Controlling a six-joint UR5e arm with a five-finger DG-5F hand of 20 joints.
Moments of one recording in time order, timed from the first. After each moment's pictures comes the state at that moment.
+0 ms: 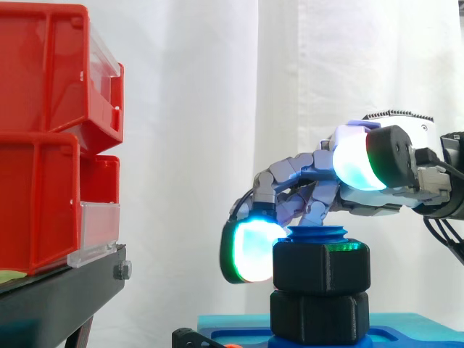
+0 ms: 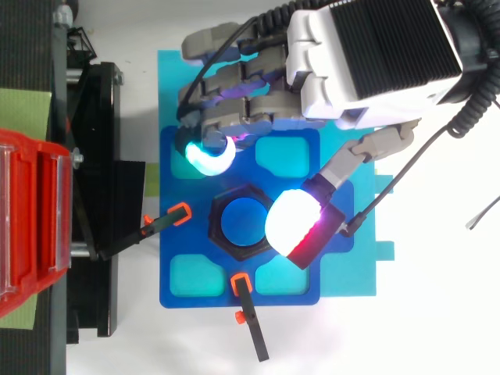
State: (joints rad) arm -0.04 -2.28 -1.23 -2.63 -1.91 -1.20
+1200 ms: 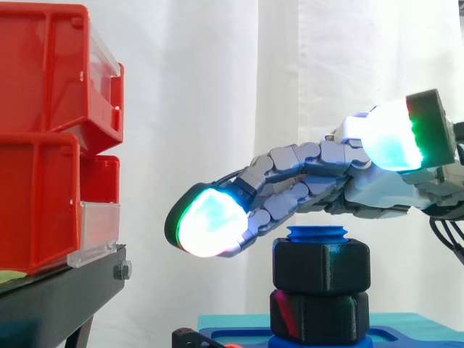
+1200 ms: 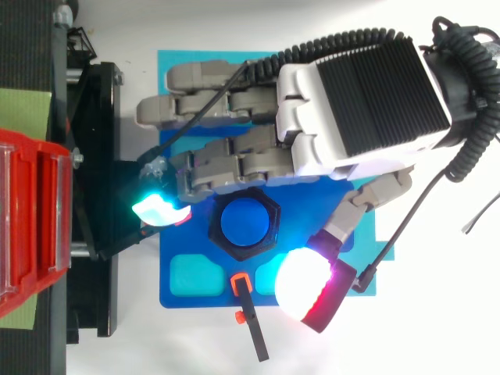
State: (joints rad) arm 0.01 -2.28 -1.23 -2.65 -1.91 -1.20
